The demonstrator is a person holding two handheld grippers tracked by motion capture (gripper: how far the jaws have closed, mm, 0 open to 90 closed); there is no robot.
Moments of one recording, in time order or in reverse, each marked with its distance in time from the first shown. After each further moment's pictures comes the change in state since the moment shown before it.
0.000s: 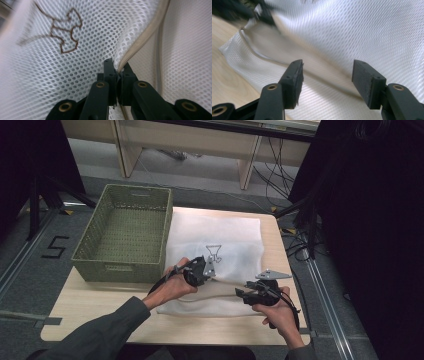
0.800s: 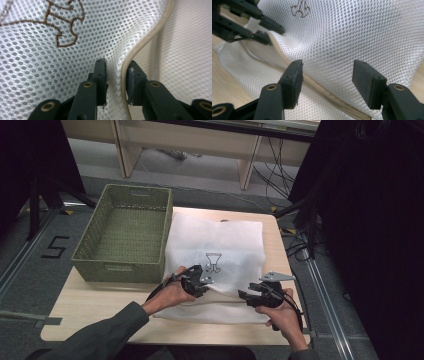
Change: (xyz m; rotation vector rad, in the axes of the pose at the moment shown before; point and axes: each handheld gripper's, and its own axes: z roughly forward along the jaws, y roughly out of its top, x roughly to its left) left arm -0.012 -0.010 -0.003 -0.020 -0.051 -0.031; right arm -0.003 -0.005 -0.007 0.005 0.013 0.014
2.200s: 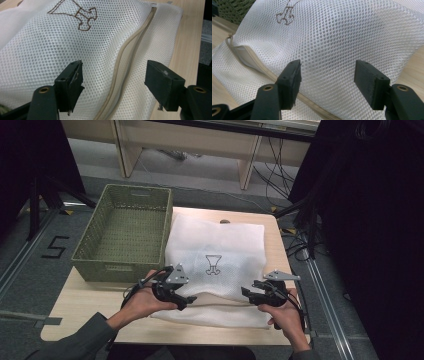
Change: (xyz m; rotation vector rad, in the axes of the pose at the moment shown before) left arm -0.008 -0.036 -0.082 -0.159 -0.027 -0.220; right arm -0.007 0.001 -0.005 -0.058 -0.050 -0.003
